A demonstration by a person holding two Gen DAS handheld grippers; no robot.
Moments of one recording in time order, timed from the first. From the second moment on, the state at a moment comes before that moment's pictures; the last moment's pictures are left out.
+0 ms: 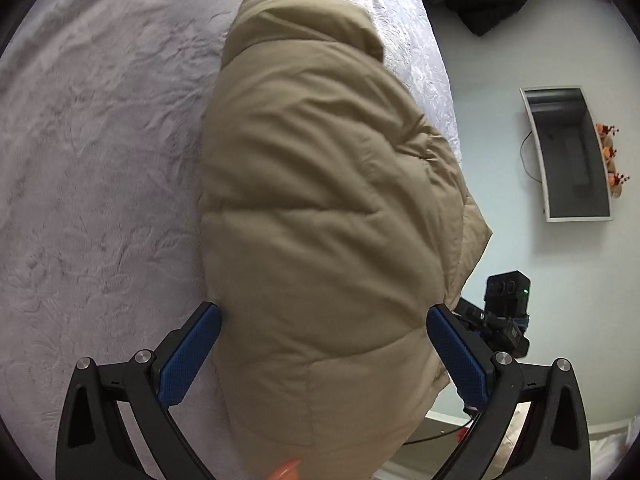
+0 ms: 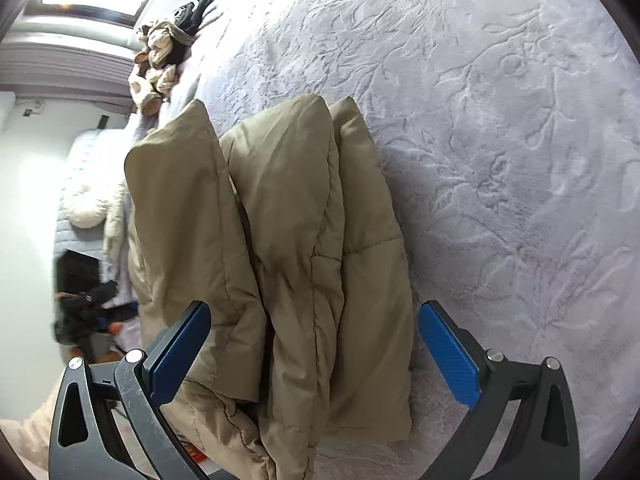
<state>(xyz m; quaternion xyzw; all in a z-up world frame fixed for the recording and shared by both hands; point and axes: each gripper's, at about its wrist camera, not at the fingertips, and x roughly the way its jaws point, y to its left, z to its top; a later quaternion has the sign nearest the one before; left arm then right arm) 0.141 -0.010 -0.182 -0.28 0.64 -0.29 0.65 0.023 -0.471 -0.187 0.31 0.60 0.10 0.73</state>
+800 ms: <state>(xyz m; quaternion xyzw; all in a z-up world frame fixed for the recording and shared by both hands) 0.136 -0.056 -0.238 -0.30 0.66 -0.31 0.61 0.091 -0.436 -0.261 0.38 0.63 0.24 0.63</state>
